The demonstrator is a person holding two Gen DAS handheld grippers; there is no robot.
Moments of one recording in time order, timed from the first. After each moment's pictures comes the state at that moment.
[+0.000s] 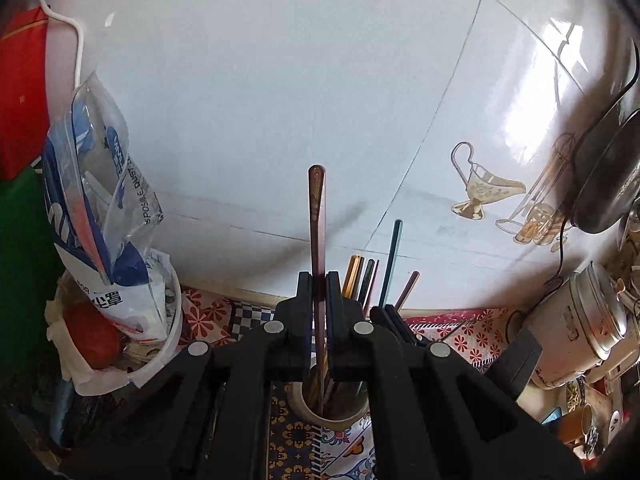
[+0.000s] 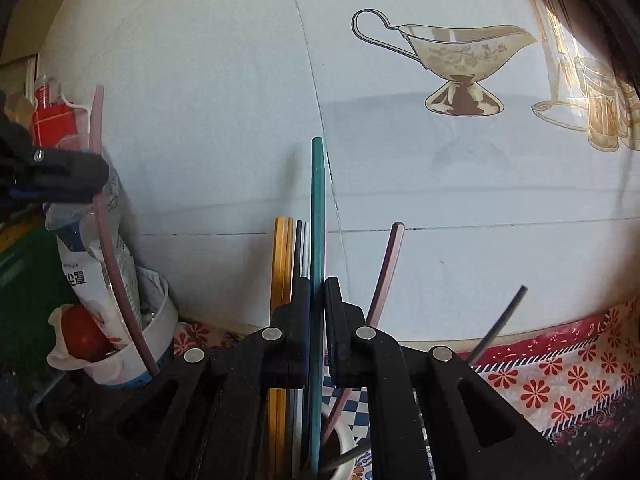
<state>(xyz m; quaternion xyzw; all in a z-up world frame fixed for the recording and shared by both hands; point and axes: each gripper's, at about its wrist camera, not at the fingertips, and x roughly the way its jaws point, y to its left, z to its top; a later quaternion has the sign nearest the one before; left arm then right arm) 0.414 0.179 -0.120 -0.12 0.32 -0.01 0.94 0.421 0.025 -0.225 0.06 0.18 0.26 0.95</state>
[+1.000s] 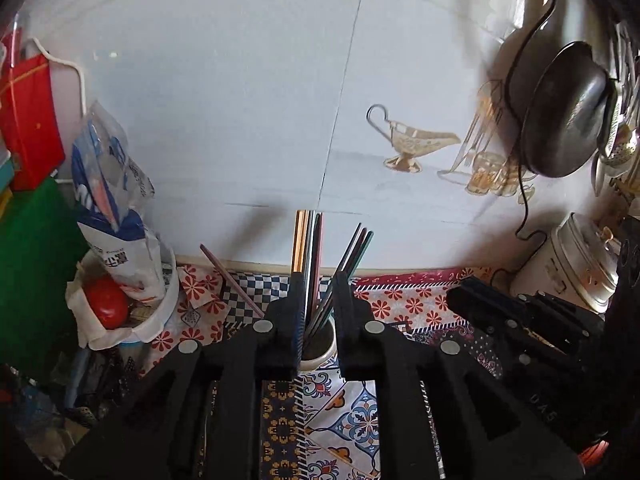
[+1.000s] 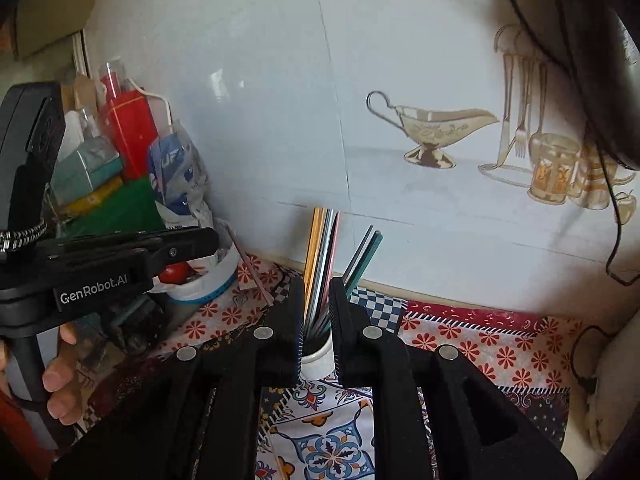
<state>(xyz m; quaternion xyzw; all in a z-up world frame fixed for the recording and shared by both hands) 0.333 0.111 -0.091 -0.06 0.32 -0.01 0.95 0.323 -0.124 -0.081 0.01 0.25 0.34 0.91</state>
